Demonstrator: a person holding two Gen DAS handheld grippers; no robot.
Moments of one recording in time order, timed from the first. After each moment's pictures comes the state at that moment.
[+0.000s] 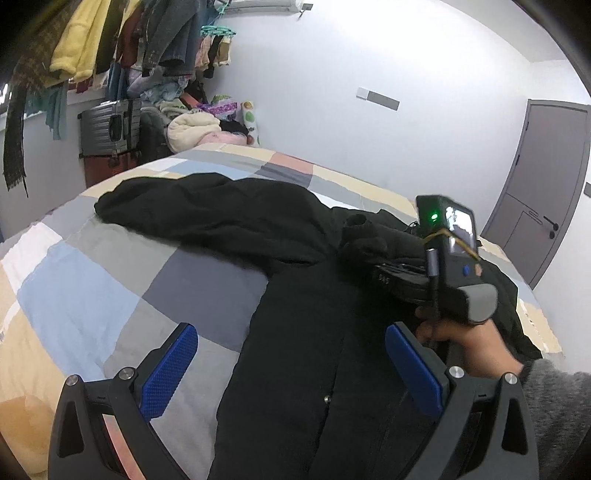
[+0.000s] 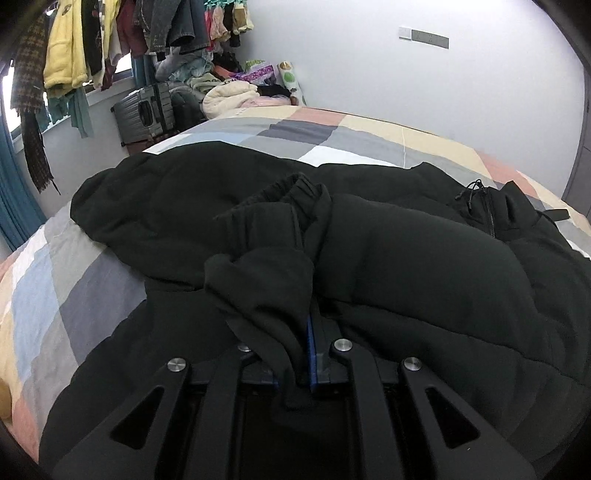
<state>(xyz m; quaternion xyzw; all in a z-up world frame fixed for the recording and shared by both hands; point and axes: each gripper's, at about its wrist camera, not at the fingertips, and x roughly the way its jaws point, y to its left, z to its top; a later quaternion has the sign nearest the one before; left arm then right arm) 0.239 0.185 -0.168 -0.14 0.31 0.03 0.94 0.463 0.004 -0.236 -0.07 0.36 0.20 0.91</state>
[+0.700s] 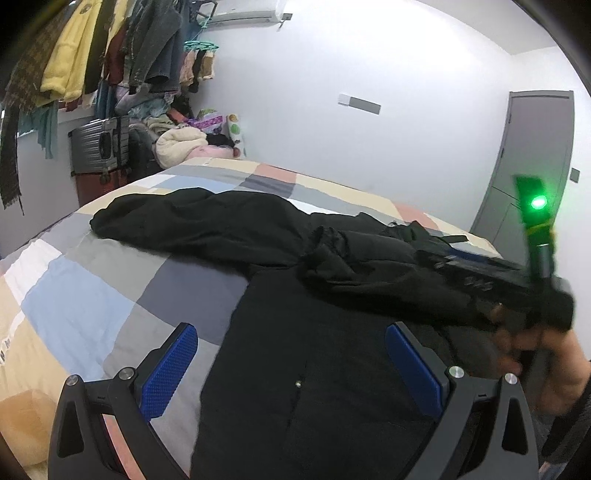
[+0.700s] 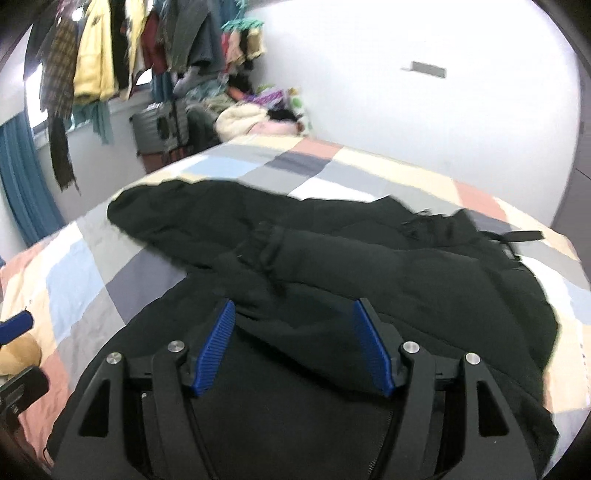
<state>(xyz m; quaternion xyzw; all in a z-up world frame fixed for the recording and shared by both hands) 0.208 0.152 -0.151 -0.11 0.29 0.01 0.95 0.365 -0.080 -0.158 -0.07 0.30 0.20 0.93</state>
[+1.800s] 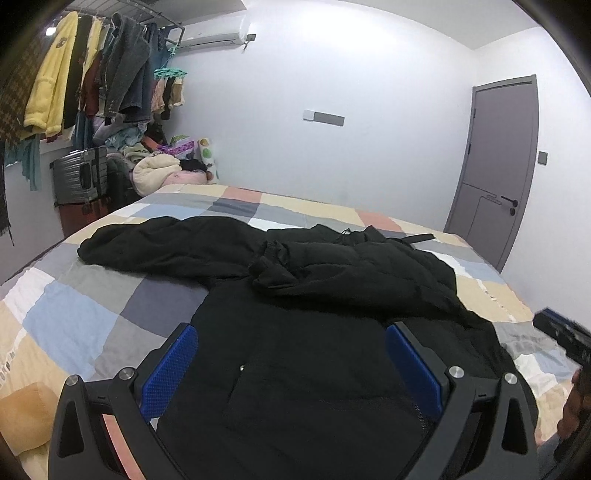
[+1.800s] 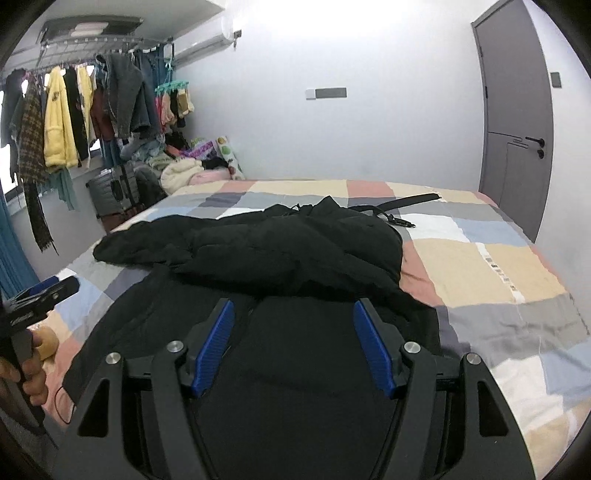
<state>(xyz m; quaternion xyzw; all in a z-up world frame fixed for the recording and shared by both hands) 0.153 0.092 -0.116 -0.07 0.25 -0.03 0.97 0.182 -0.256 -0.139 0.03 0.24 0.10 0.97</state>
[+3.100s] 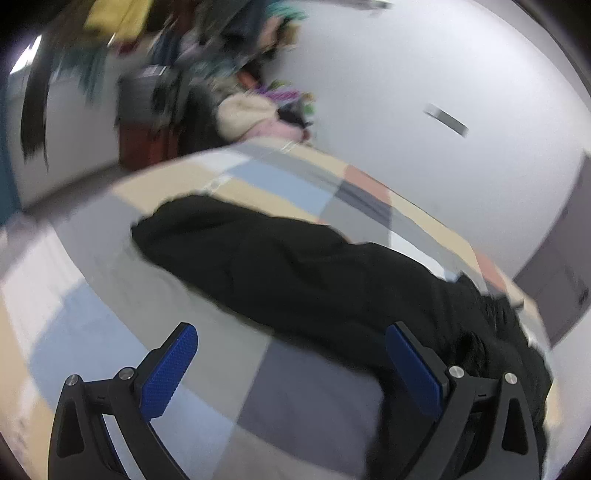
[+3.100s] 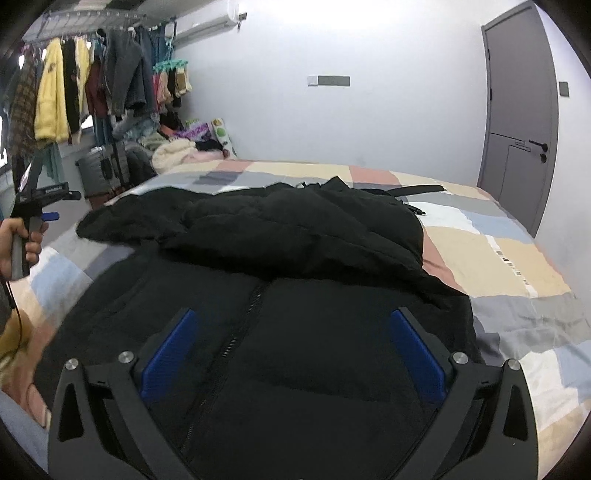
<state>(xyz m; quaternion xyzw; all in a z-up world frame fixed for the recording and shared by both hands) 0.366 0.381 -0.162 -0.23 0.33 0.09 0.91 0.225 -0.198 -0.184 -0.01 0.28 0.07 0.96</state>
